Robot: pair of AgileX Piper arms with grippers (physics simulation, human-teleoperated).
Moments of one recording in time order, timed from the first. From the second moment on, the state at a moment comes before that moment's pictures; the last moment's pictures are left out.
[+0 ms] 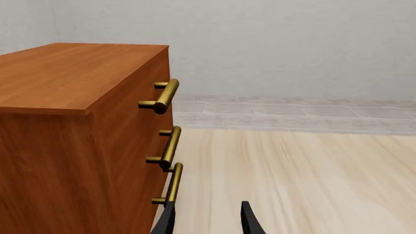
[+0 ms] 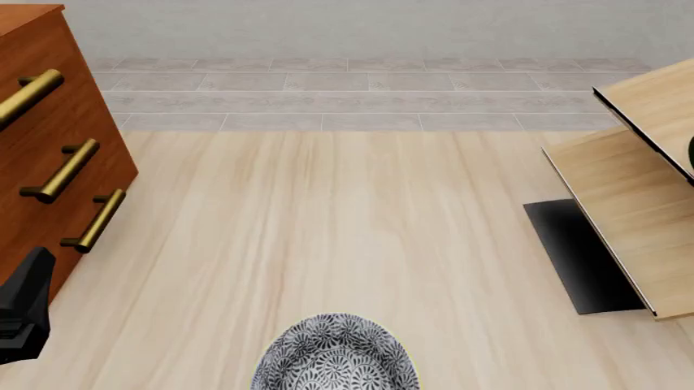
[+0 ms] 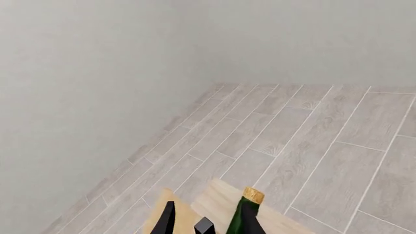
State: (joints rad) left arm 0.05 0.01 0.00 0.01 -0.01; right arm -0.71 1.18 -0.96 -0.13 0.46
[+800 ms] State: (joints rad) left arm 0.04 0.05 0.00 -0.03 -0.01; right arm -0.61 0.93 -0.93 0.00 0.38
